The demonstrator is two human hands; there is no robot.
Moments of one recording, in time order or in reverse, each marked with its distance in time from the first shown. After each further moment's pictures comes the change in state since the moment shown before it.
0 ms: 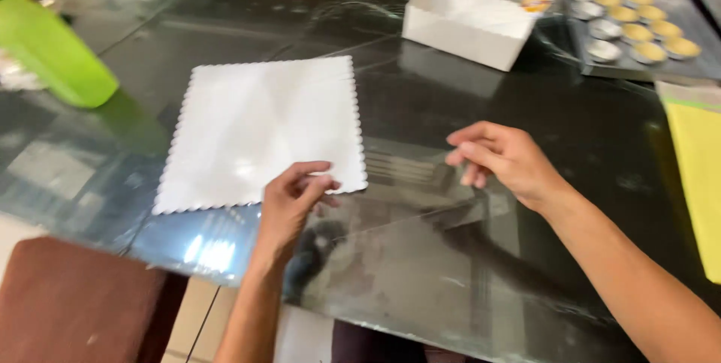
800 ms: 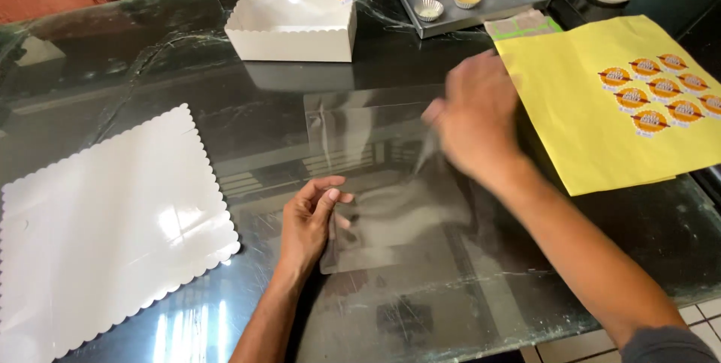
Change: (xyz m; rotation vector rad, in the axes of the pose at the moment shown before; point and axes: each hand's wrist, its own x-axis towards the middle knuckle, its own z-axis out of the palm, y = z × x) left_hand 0.031 -0.039 0.209 -0.052 -0.427 -0.129; right_hand -0.065 0.015 -0.118 -1.417 0.756 -0.009
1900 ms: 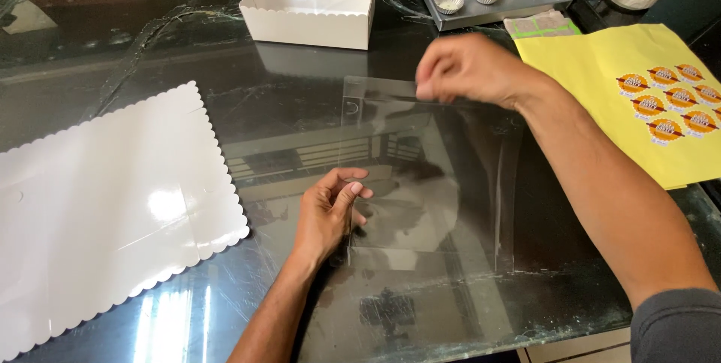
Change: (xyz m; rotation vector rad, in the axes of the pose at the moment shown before) left_hand 0.001 -0.007 0.002 -0.023 -0.063 -0.056; right_hand 0.086 0.024 0.012 1.087 -0.641 -0.075
